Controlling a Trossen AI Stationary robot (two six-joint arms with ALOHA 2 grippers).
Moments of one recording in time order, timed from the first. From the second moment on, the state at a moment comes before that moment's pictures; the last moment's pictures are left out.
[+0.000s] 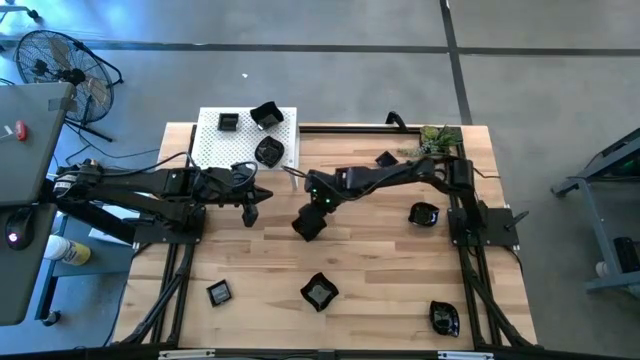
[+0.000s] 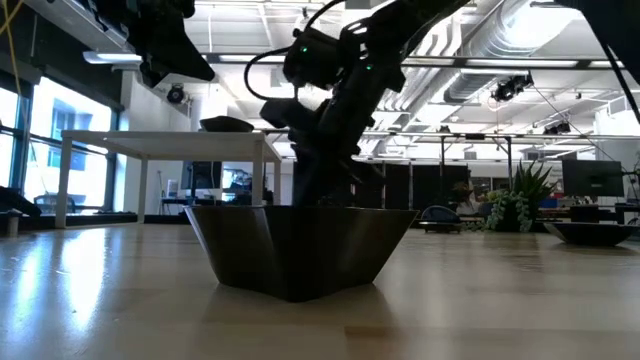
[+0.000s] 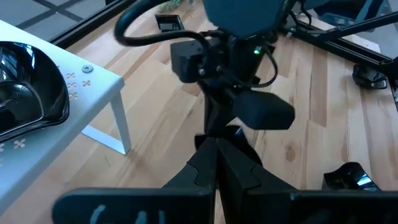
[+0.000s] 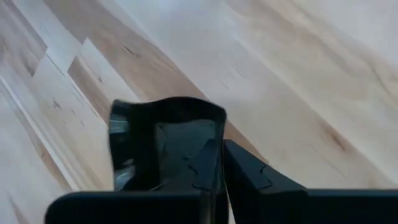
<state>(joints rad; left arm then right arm) -0.03 0.83 0.71 -0.39 -0.25 -0.40 -0.12 2.07 1.48 -0.44 -0.14 0.78</state>
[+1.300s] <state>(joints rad) -0.03 1.50 0.92 -0.41 -0.12 -0.87 -0.13 1.09 0.65 -0.19 -0.05 0.60</state>
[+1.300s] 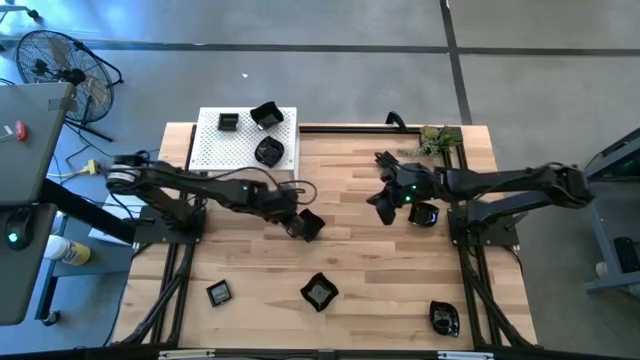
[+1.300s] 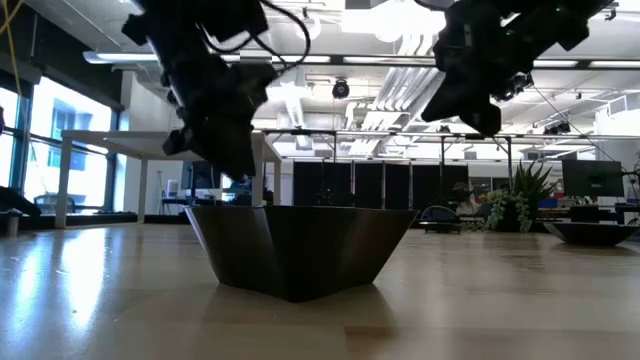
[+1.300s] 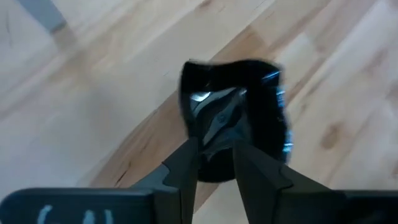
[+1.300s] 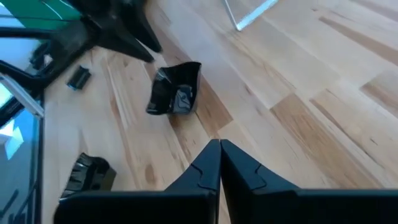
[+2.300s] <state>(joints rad) -0.03 1.57 0.95 -0.41 -0.05 -0.87 -0.13 1.06 0.65 -0.16 -0.03 0.53</state>
